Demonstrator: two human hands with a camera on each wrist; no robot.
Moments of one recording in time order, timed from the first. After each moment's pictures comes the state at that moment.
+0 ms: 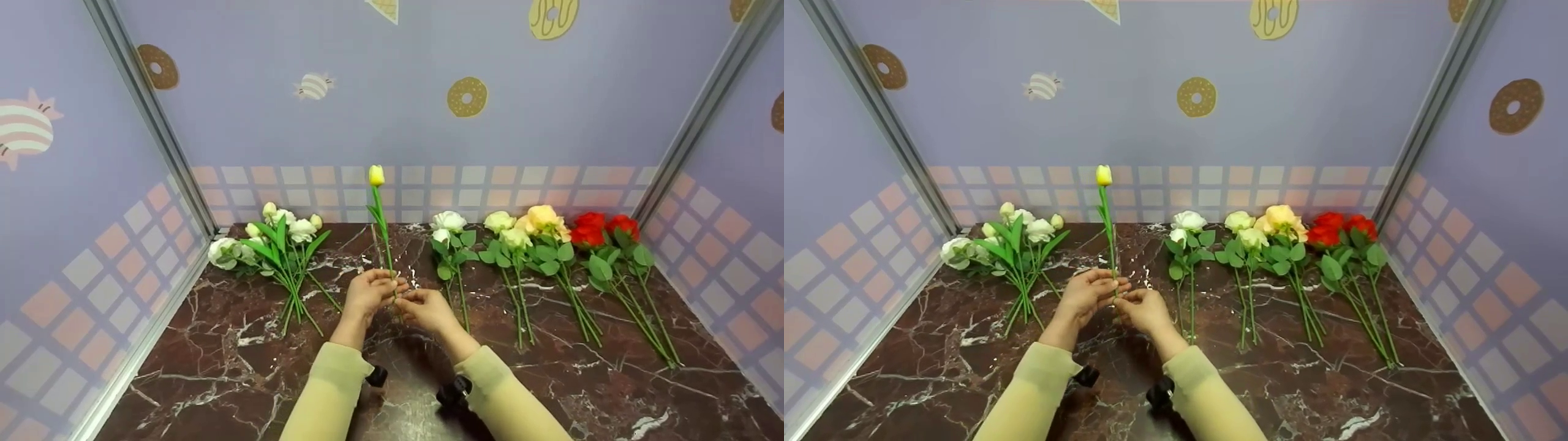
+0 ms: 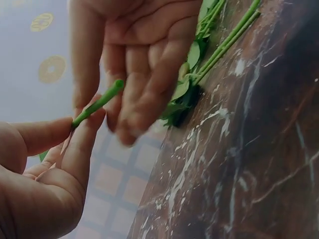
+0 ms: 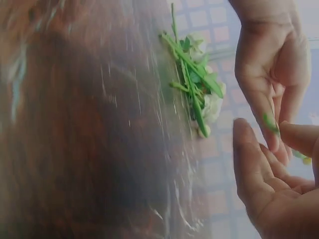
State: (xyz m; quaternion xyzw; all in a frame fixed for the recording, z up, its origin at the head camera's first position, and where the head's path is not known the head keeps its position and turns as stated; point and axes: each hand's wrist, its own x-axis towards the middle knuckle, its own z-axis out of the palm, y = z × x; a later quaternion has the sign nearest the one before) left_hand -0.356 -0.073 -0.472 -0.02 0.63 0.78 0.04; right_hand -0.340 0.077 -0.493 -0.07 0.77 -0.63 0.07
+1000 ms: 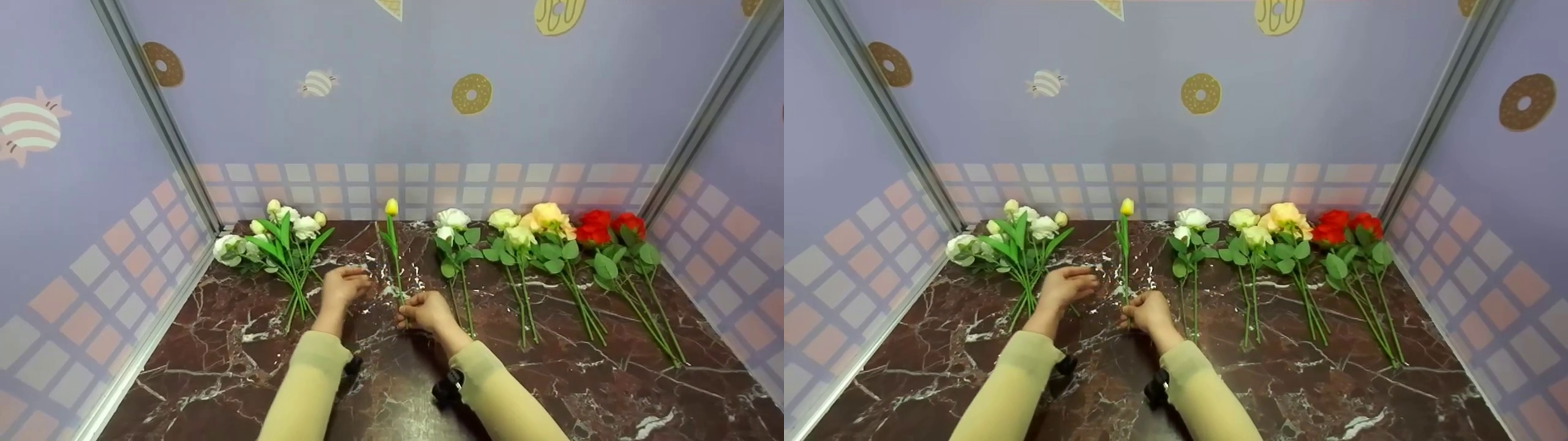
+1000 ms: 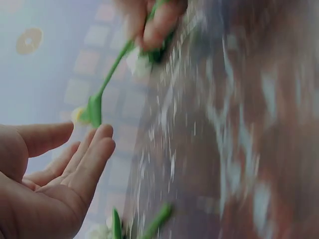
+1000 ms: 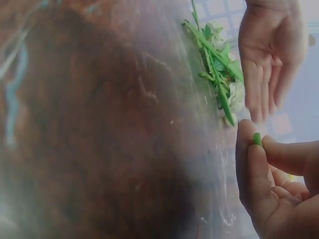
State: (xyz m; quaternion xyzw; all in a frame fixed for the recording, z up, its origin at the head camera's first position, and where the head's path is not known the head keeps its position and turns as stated) left_hand -0.378 -0.124 -0.483 -0.10 0.73 0.67 -0.04; right_hand -0.348 0.065 -0.511 0.00 0.73 -0.68 0.10
